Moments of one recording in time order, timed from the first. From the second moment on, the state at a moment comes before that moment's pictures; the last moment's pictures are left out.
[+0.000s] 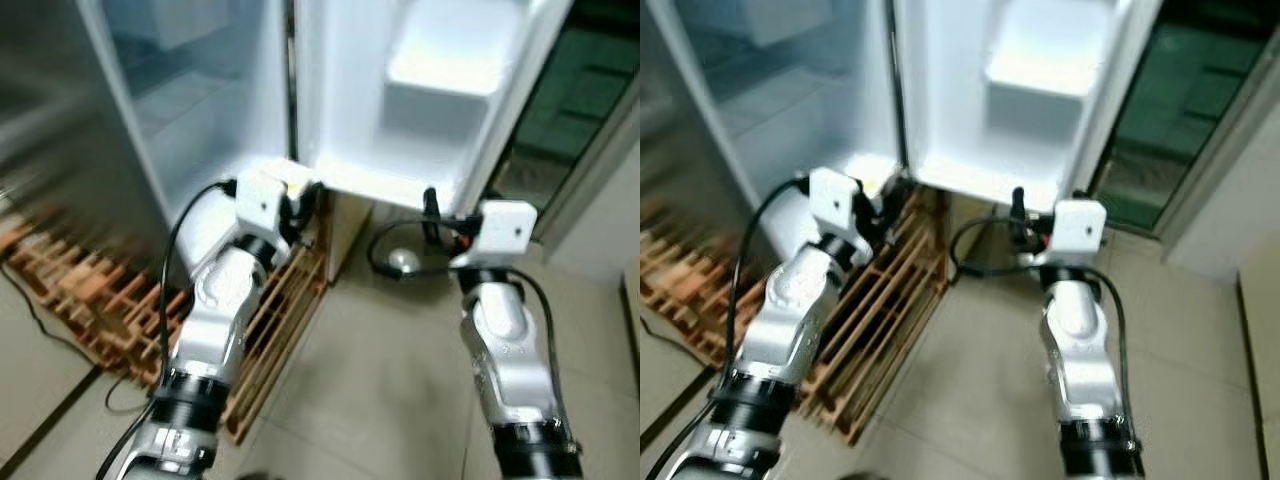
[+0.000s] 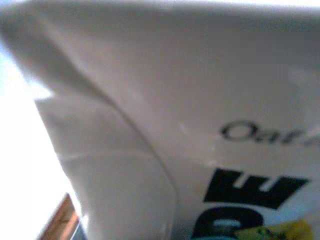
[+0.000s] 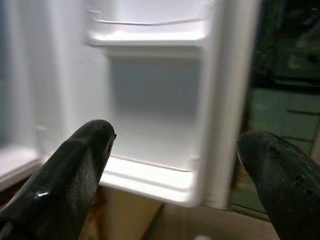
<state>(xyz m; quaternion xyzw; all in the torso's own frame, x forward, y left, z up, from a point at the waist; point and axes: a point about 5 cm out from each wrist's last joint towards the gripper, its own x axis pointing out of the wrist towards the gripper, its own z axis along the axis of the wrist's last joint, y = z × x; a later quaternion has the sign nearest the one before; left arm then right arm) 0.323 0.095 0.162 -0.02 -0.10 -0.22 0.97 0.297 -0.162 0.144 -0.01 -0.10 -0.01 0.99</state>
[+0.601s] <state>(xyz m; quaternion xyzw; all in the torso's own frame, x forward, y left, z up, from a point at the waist) 0.330 0.084 0.159 -0.03 -0.08 -0.19 0.98 0.293 -0.173 0.140 -0.02 -0.09 -0.02 1.00</state>
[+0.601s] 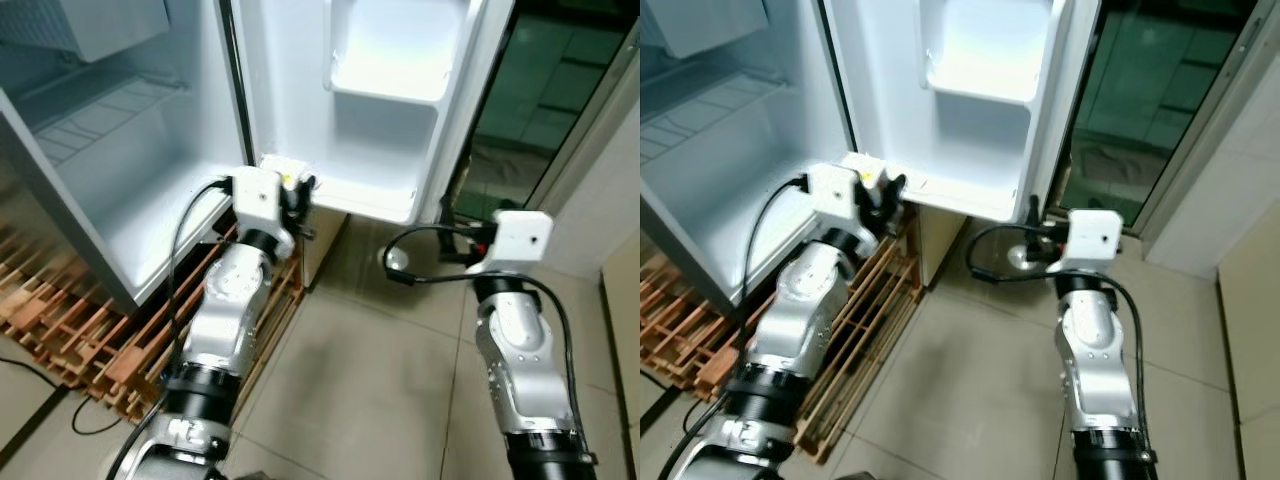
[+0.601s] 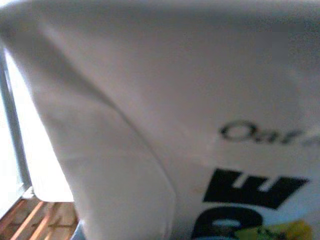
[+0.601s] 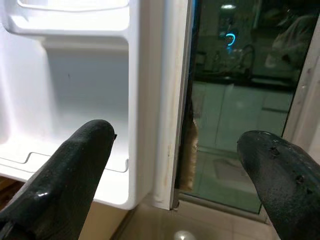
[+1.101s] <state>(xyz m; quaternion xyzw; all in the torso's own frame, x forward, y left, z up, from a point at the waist) 0.334 0.072 0.163 -0.03 -0.08 -0.21 0.97 0.287 -0.180 0.138 -0.02 -0.09 -0.03 1.00</state>
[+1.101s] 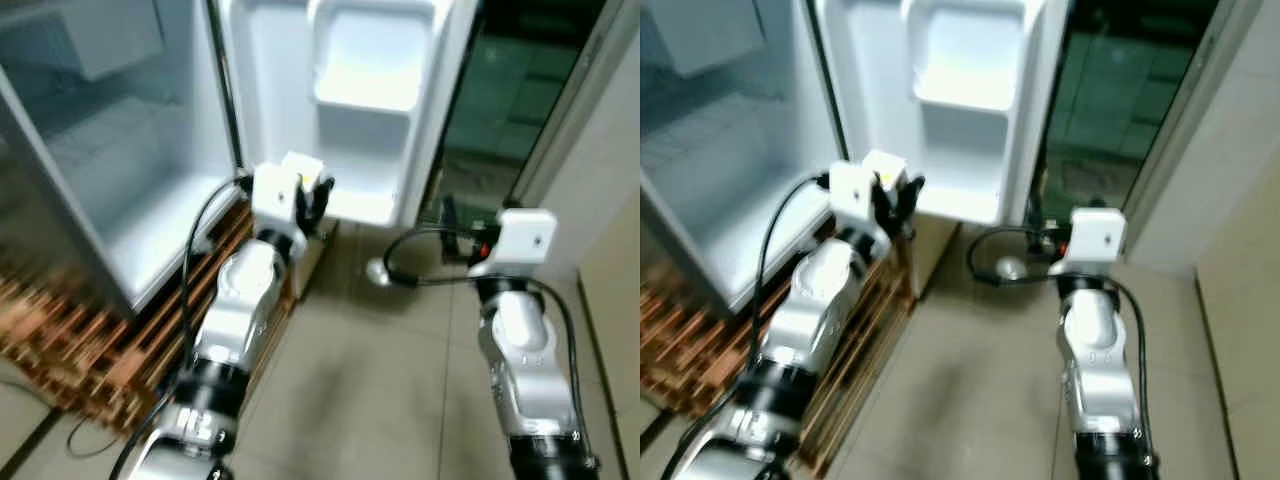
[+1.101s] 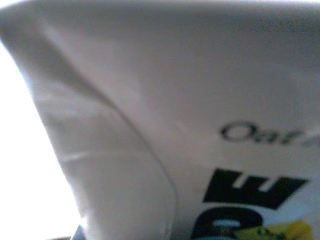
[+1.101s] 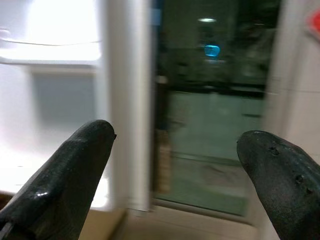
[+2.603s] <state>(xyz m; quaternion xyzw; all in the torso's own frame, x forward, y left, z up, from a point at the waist) 0.347 0.077 0.165 -0.04 -0.07 -0.16 0.98 0.289 -0.187 0.141 -0.02 -0.09 -0.05 0.99</state>
